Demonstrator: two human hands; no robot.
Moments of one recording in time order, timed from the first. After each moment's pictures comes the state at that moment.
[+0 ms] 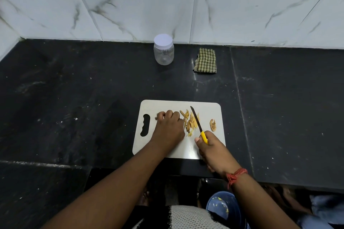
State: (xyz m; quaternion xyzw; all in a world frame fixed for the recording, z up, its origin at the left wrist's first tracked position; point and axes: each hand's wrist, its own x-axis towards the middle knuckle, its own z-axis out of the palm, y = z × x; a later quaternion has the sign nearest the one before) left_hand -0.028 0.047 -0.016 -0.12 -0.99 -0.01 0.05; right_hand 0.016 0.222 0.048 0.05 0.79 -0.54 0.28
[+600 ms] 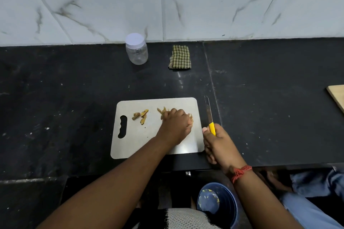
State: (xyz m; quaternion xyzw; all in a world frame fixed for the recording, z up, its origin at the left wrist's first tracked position) left_hand -0.045 0.130 -0.005 -0.16 -0.98 -0.13 -0.06; right_hand 0.027 0.284 0.054 0.17 0.70 -0.67 0.18
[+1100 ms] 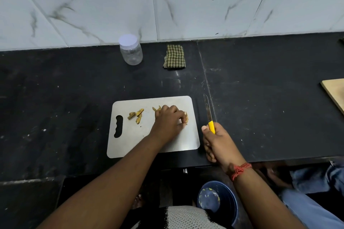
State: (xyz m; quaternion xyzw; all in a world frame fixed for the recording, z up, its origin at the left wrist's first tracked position) left_hand -0.041 0.123 0.003 -0.12 -0.97 -0.22 -0.05; right_hand 0.033 0.298 0.056 0.17 0.67 -0.70 0.19
